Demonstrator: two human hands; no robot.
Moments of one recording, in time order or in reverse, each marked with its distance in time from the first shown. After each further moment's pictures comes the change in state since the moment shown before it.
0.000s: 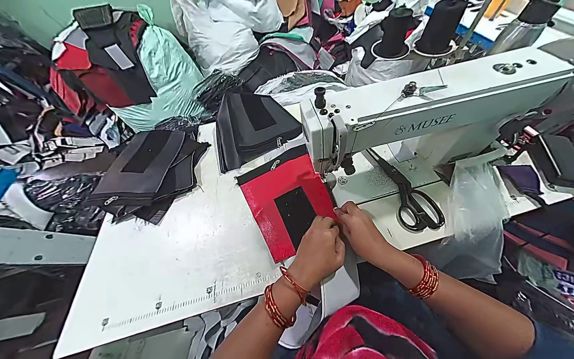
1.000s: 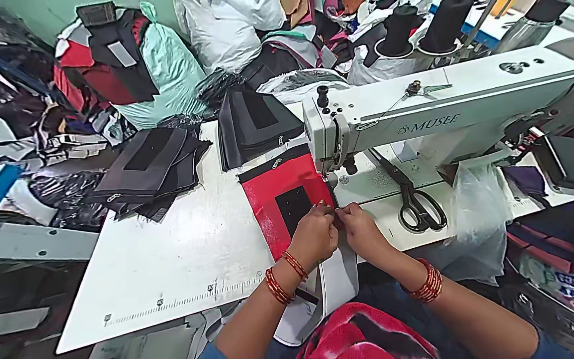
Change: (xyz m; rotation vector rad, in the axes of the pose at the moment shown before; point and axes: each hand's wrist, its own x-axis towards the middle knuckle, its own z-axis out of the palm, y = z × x) left_hand 0.019 -0.017 -0.012 -0.051 -0.111 -0.100; right_hand -0.004 0.006 0.006 0.085 0.086 -0.026
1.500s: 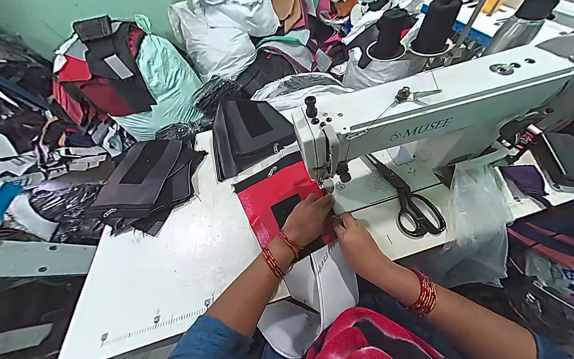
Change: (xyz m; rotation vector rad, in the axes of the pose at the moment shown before) left_hand 0.049 -0.034 -0.010 0.303 -0.180 0.224; right_hand -0.006 -0.006 0.016 -0.241 0.087 -0.074
